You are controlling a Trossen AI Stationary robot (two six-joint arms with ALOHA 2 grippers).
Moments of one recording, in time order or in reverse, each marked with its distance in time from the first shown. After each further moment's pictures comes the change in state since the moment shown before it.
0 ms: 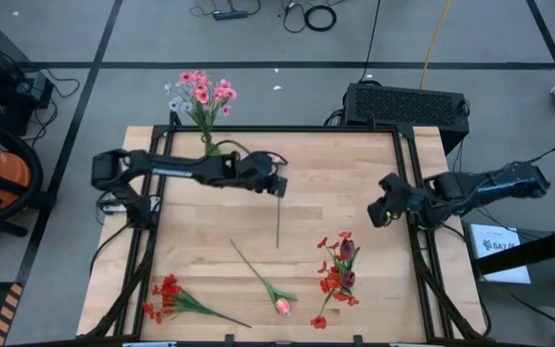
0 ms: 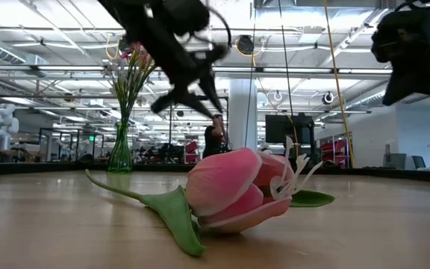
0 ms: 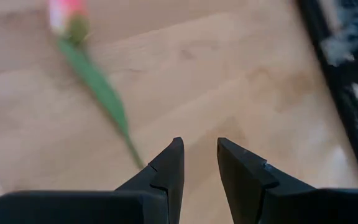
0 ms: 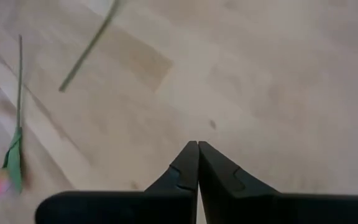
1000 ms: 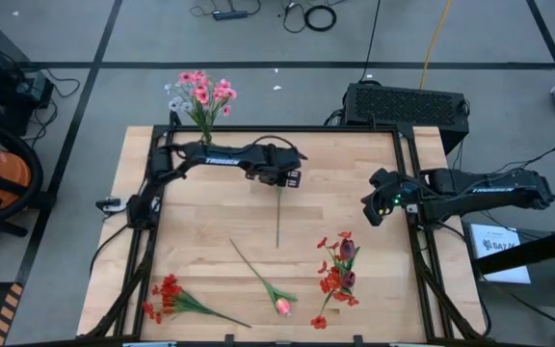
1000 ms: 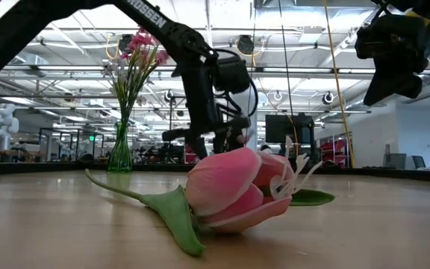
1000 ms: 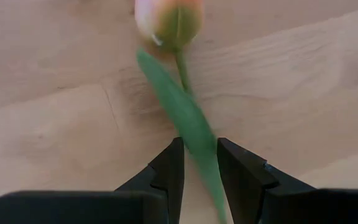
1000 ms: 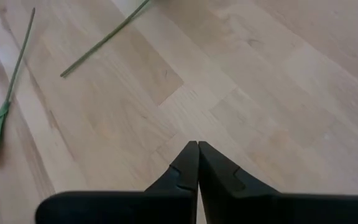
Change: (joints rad) left arm 0.105 0.457 0.435 -0.446 -0.063 -0.044; right arm -0.174 0.047 0.000 0.118 -0.108 -0.405
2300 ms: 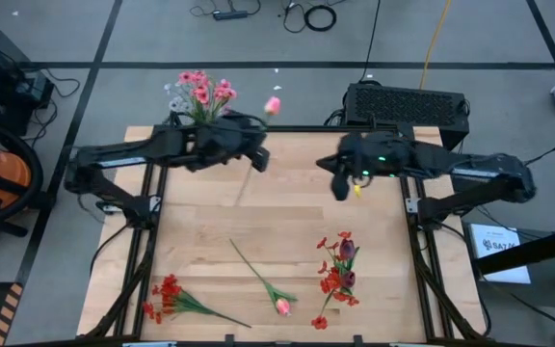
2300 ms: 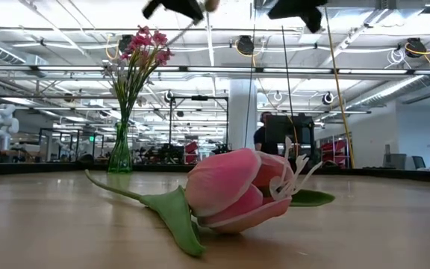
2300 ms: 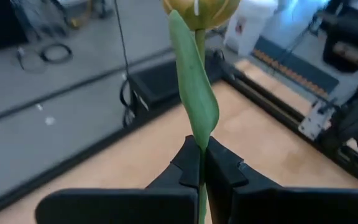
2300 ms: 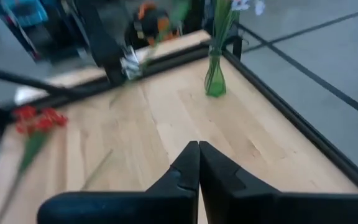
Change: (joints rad) left arm -0.171 -0.689 -0.018 0.058 -0.375 0.530; right arm -0.093 0.443 0.561 0.329 0.003 -0.440
